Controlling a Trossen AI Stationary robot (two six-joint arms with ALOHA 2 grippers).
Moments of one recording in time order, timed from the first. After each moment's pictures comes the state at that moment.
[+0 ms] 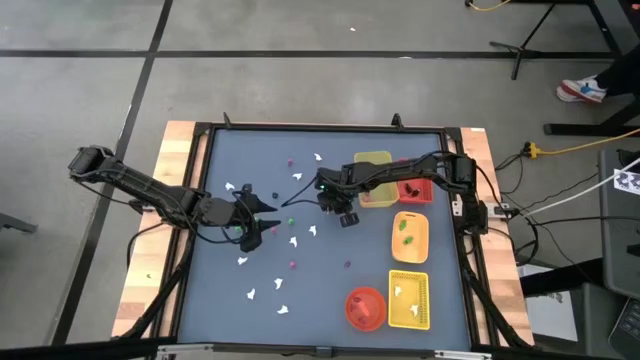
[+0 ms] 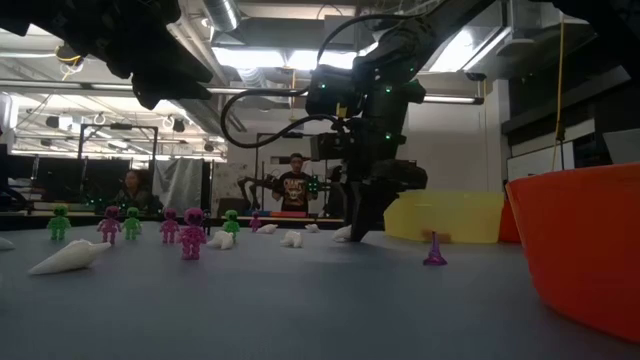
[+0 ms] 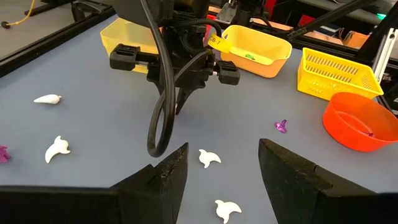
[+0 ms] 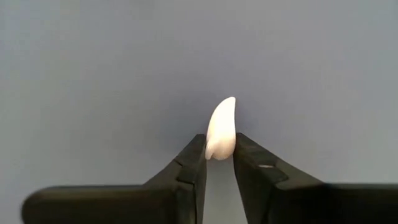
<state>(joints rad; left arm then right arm) -0.29 0.94 0.46 0.04 -0.45 -0.41 -0.16 2.07 1.41 -0.63 -0.07 -0.52</state>
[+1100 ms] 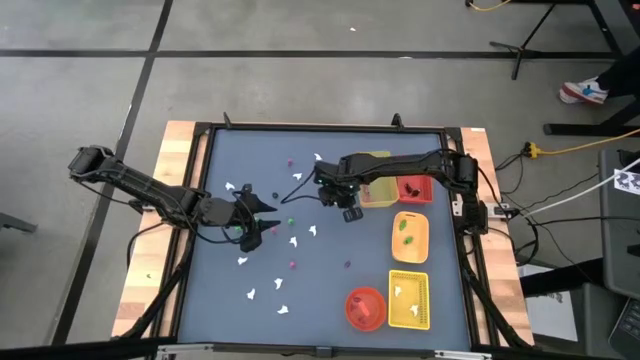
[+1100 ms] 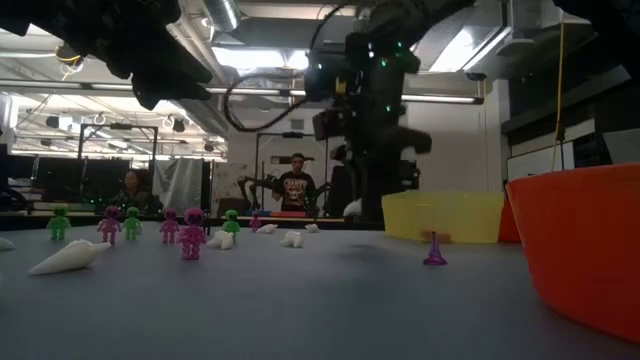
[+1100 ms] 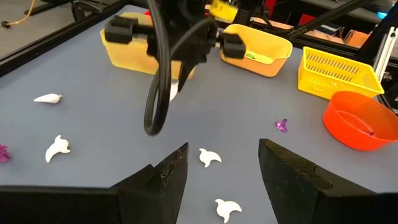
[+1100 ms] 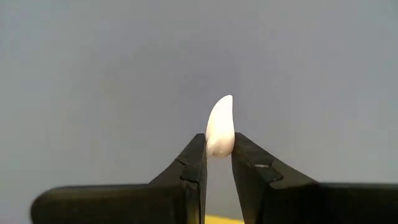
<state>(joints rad) -0.29 0.94 0.46 0.04 -0.45 -0.41 -0.16 2.04 1.57 -0.92 -0.07 -0.52</state>
